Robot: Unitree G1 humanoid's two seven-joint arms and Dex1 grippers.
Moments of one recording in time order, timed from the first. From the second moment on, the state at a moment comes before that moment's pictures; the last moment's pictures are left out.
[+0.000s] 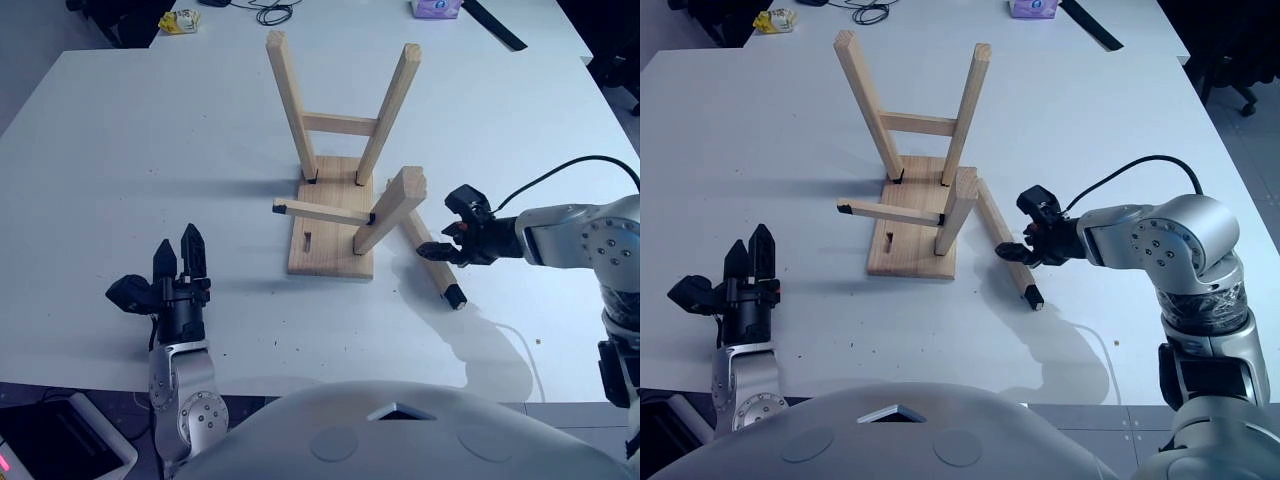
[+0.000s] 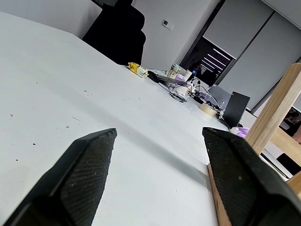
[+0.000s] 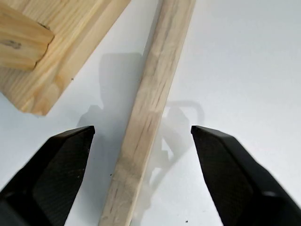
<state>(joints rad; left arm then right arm) 0.58 -0.09 0.24 -0.42 -0.67 -0.10 -0.25 -0.37 -0.75 0.12 -0.43 0.95 1.61 0.19</state>
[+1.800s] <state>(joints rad) 0.53 -0.05 0.26 -0.41 -0.67 -0.09 -0.26 -0.05 -0.95 0.19 -0.57 0.48 1.27 0.48</state>
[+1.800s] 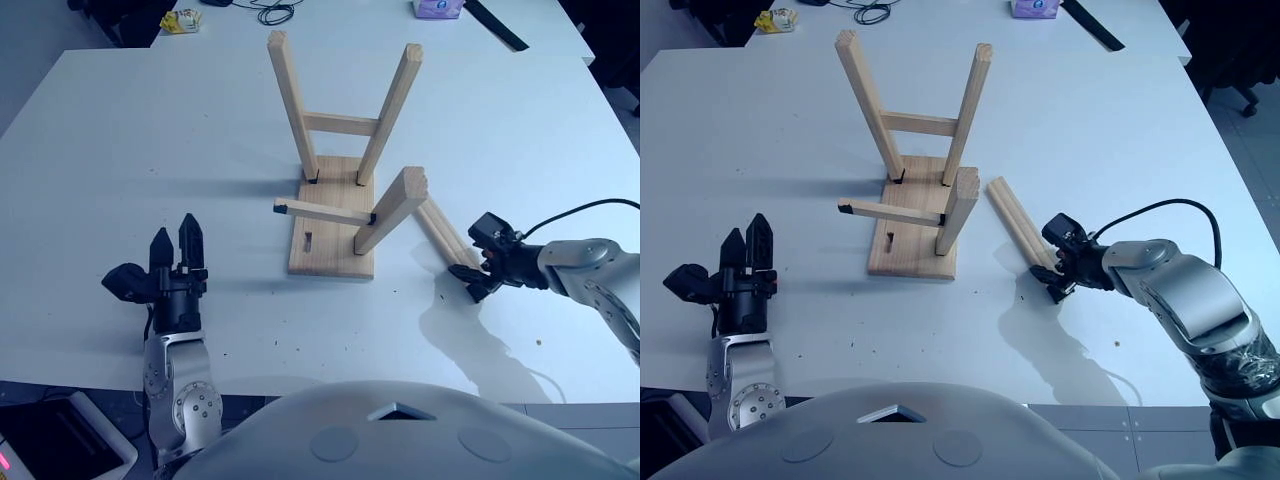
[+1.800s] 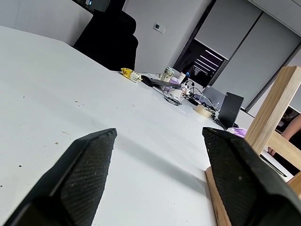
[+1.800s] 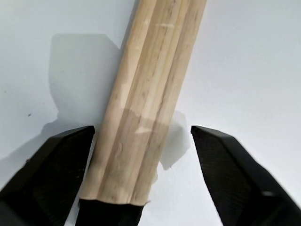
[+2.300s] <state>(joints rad) 0.49 -0.03 0.27 -0.43 -0.67 -0.06 -0.24 -0.01 -0.81 0.11 -0.55 0.45 1.29 0.39</state>
